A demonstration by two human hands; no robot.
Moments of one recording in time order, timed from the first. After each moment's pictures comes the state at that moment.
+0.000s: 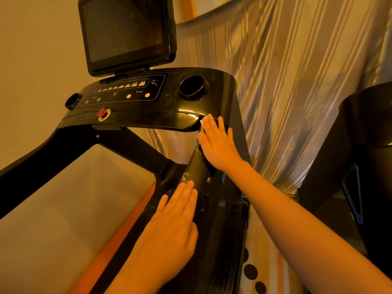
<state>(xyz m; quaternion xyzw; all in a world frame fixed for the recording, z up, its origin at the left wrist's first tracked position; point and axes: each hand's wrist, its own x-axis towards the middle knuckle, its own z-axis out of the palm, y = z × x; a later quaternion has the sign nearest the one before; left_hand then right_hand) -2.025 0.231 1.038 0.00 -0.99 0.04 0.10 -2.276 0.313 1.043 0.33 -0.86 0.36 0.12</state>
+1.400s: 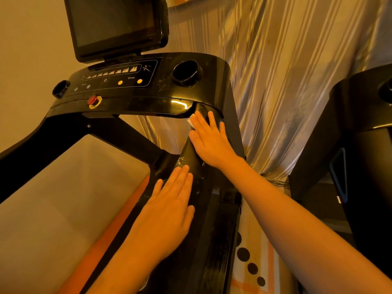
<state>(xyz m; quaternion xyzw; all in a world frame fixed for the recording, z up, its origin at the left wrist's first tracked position) -2.019 0.242 1.055 0.03 -1.00 0.03 0.02 -2.245 0.321 1.030 0.35 -0.87 0.34 0.10</state>
